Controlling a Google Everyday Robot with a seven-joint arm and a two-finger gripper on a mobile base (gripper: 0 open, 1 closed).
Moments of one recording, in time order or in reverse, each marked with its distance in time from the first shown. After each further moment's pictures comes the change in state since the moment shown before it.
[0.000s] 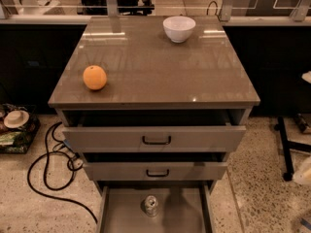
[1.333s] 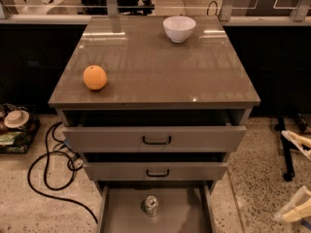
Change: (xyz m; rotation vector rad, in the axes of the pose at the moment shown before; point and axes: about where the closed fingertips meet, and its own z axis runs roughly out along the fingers) arm 0.083 0.059 0.113 -0.074 -0.291 0.058
